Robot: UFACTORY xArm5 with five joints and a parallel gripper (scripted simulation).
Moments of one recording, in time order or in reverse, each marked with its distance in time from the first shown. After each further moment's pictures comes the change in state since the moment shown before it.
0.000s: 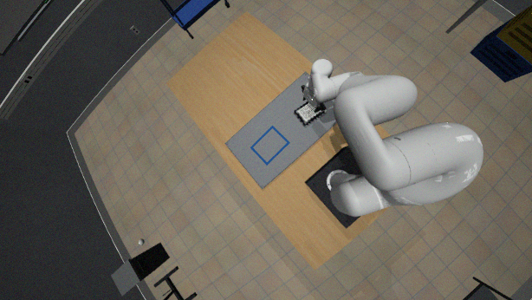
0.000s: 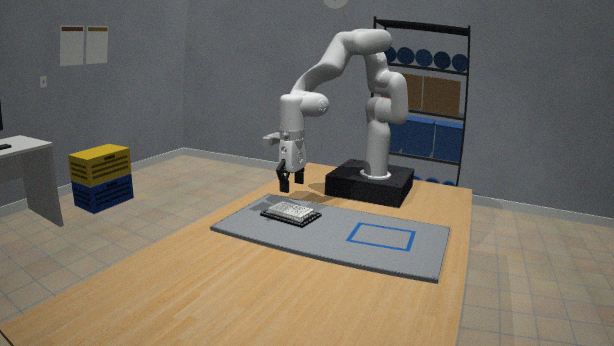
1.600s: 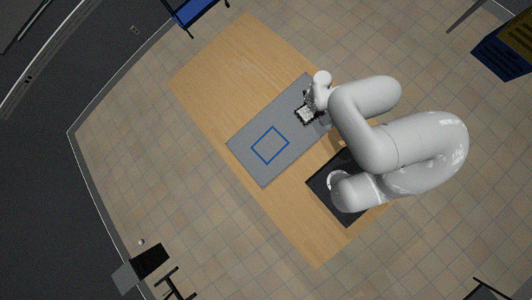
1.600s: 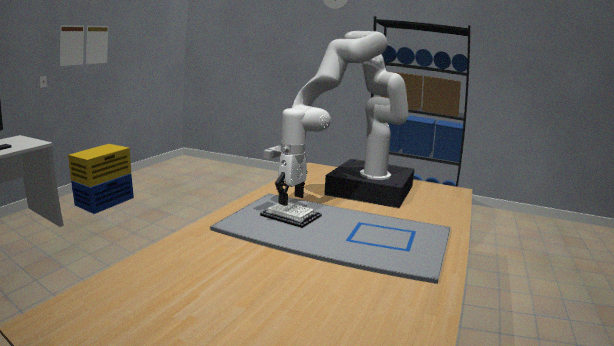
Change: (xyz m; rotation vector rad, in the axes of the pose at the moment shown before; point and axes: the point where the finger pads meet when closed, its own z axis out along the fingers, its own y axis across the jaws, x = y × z) arm 0.005 0.003 0.047 0.044 0.015 0.060
